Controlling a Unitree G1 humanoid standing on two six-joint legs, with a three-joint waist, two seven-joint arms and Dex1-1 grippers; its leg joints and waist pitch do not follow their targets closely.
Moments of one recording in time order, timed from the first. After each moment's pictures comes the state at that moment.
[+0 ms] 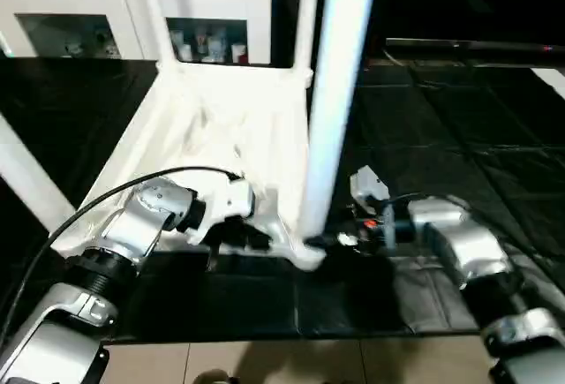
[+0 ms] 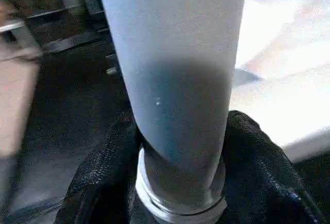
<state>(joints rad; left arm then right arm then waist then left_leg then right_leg) -0.60 0.45 -0.32 0.52 0.01 0.14 -1.26 -0.50 -0.29 0.19 0.47 0.18 0.22 1.12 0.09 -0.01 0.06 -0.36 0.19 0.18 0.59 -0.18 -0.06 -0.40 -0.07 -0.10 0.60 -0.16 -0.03</state>
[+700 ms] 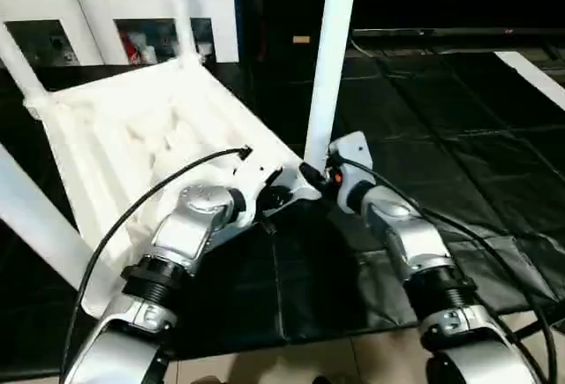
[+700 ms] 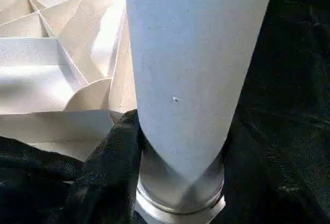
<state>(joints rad) -0.58 0.18 -0.20 0.44 0.03 0.44 -0.71 -0.56 -0.05 0.06 0.54 0.05 0.25 0.41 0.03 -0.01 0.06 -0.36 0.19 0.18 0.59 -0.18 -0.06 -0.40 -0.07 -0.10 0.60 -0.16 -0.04</state>
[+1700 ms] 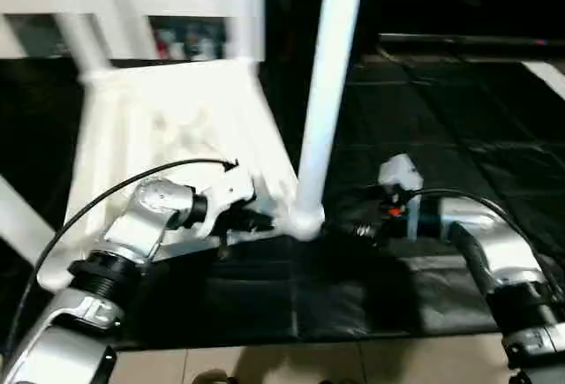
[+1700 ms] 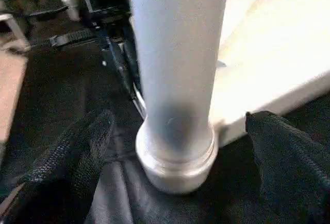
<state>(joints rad) -0.58 0.46 -0.33 0.49 -0.01 0.10 -1.31 -0.48 -0.42 0.15 0.40 0.23 0.21 1.23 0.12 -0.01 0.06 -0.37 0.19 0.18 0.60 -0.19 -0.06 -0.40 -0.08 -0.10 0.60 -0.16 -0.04</state>
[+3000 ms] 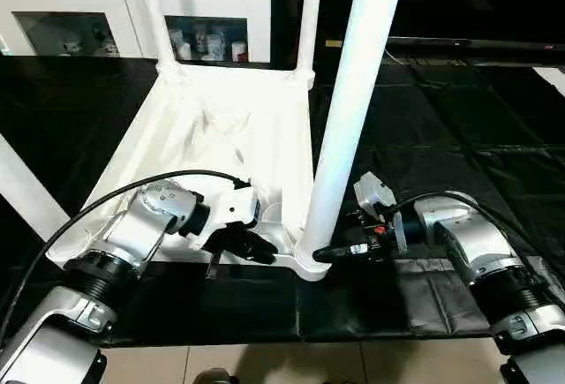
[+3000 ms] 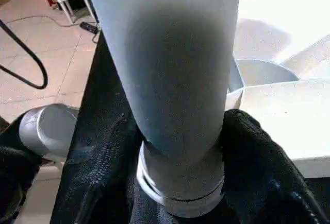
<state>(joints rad) -0.58 0.49 -0.39 0.46 -0.03 0.06 -1.44 -0.53 -0.40 0.25 0.48 0.20 0.19 1.42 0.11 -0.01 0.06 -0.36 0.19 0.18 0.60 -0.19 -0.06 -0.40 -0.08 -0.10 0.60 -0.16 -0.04</state>
